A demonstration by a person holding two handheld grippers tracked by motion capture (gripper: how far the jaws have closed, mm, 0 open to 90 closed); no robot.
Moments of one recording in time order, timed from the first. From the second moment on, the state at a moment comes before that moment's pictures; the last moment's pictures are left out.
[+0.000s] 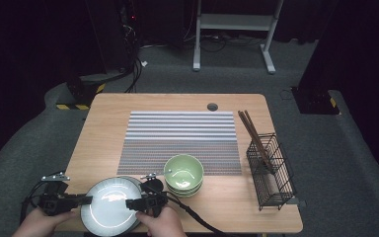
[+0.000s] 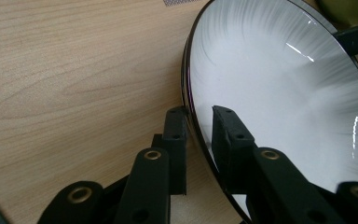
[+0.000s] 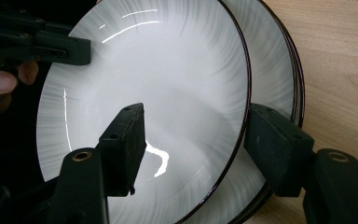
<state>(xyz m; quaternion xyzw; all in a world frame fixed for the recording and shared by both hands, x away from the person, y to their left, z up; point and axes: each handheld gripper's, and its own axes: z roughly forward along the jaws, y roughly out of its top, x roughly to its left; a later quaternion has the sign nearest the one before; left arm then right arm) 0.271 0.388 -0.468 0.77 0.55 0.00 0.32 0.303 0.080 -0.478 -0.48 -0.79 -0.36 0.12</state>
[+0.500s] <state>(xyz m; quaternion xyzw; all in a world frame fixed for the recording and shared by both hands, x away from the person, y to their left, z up) 0.272 0.389 -0.467 0.78 0.54 0.00 0.33 0.302 0.079 -0.479 -0.45 -0.81 -0.36 0.11</state>
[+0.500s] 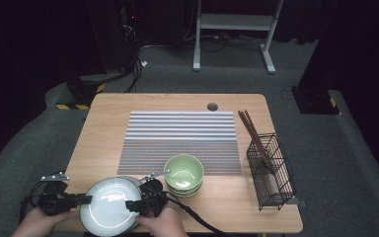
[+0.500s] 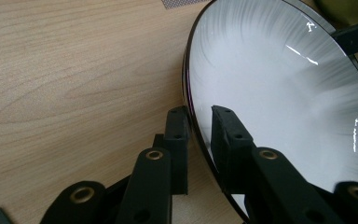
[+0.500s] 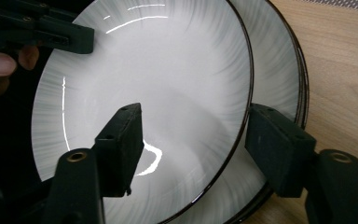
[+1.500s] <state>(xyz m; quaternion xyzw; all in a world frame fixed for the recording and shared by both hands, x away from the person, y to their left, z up) 0.282 0.383 -0.449 0.79 0.51 0.09 0.33 0.301 0.075 -0.484 -0.43 -0.82 -0.37 0.08</state>
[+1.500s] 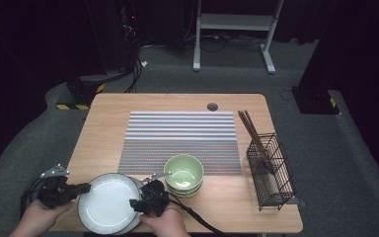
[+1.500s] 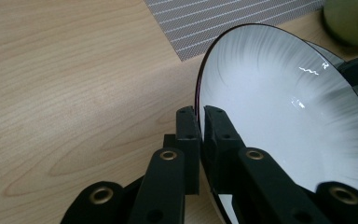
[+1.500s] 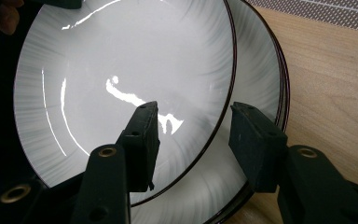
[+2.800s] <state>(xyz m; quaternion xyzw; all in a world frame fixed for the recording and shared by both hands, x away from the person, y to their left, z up) 0.283 0.391 -0.461 0.77 0.53 0.08 0.36 0.304 0.093 -0.490 -0.48 -0.80 -0.32 0.15</state>
